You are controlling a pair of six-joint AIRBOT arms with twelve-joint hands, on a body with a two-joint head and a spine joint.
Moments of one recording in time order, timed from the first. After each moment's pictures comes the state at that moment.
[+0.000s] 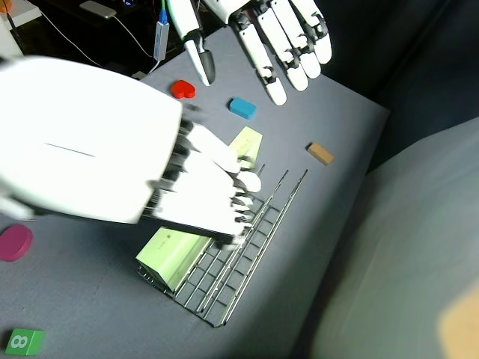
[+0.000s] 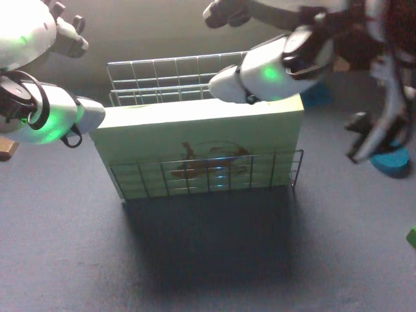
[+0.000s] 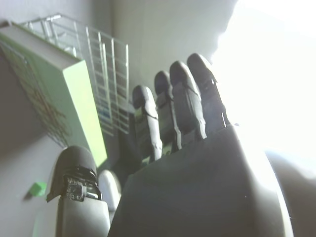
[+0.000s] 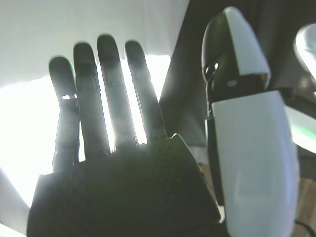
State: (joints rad) left arm -0.07 -0.61 0.47 1.15 0.83 0.30; right arm -0.01 -1.04 0.67 1.91 0.62 -2.90
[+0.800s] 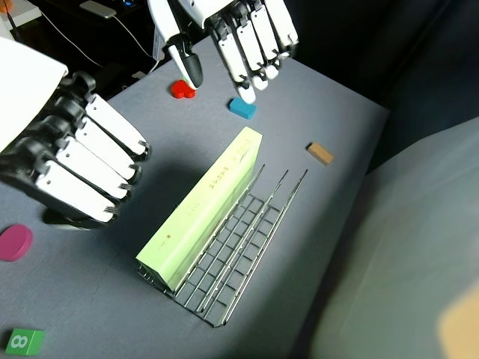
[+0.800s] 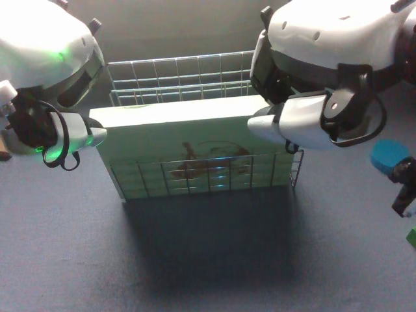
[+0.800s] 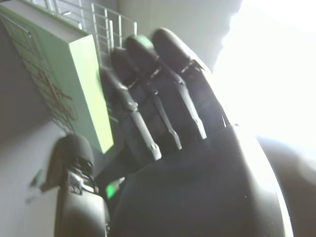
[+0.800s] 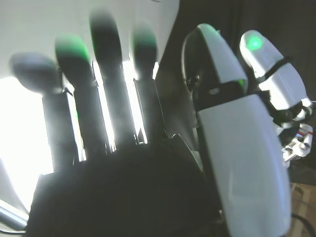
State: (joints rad) left arm -0.04 -0.65 0.44 1.15 0.82 0.27; right arm -0.02 -0.93 0.52 2.00 0.67 -3.01
